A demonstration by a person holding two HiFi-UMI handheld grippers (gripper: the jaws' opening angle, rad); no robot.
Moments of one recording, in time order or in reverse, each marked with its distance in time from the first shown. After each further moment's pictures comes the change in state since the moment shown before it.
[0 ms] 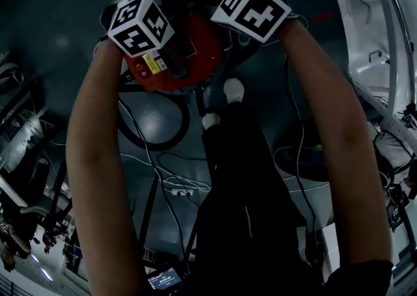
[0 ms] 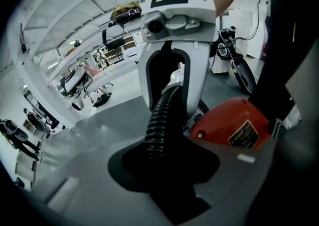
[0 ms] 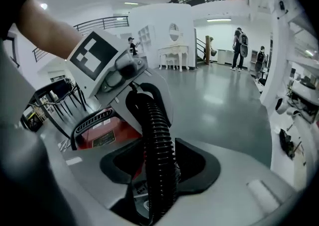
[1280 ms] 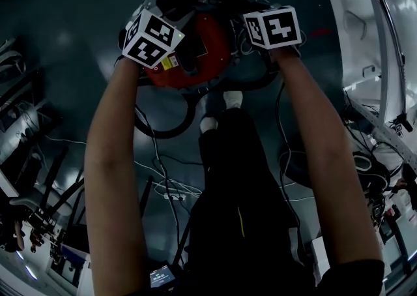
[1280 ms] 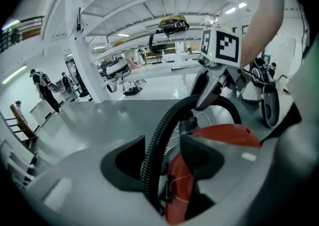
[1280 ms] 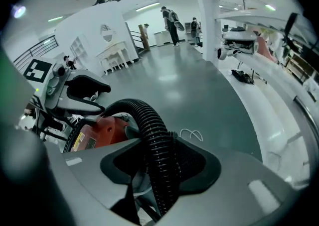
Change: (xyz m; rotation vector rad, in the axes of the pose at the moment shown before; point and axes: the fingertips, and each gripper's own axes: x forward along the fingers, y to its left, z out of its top) left arm -0.053 0.006 -0.019 -0.429 -0.081 0.228; right arm -0.032 -0.018 -0.076 0.642 0.109 -0.309
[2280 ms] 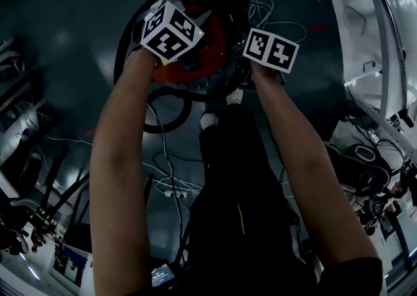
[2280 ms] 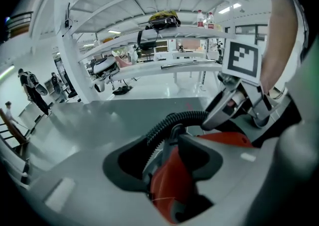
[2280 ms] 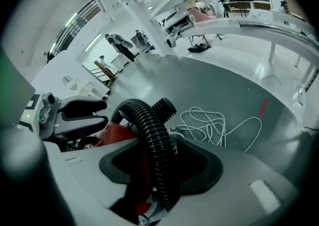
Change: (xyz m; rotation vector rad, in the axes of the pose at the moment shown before) left arm 0.029 -0.039 0.016 0.043 0.017 -0.098; right arm 0.013 0.023 -0.072 0.647 -0.132 0.014
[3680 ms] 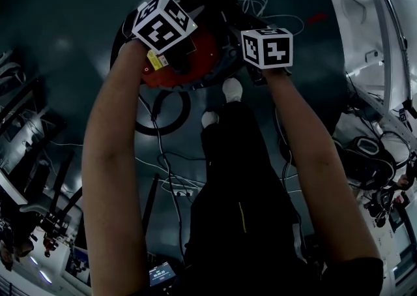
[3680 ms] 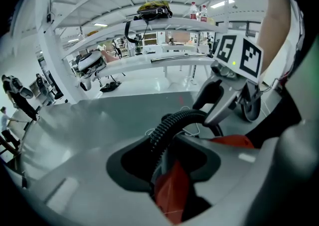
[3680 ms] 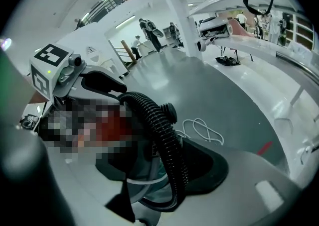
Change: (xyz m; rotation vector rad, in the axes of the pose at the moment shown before) left arm 0.022 -0.004 0.019 0.086 0.080 -0.117; right arm -0.008 -0.012 0.017 -0.385 0.042 0.039
